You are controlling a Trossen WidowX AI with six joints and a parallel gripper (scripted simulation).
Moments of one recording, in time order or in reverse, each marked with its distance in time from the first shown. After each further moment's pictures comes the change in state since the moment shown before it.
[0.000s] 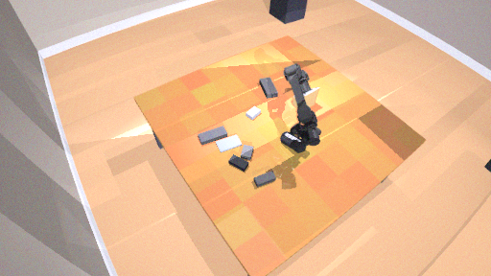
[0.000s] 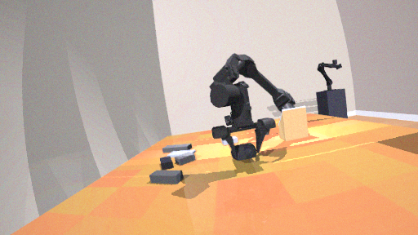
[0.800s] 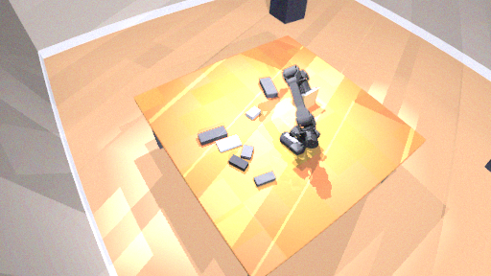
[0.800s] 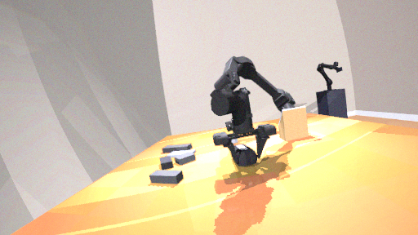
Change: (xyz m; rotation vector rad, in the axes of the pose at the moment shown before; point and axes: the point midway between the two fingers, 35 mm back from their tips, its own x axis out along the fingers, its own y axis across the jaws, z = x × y) arm 0.020 0.000 0.001 0.000 -0.003 -0.002
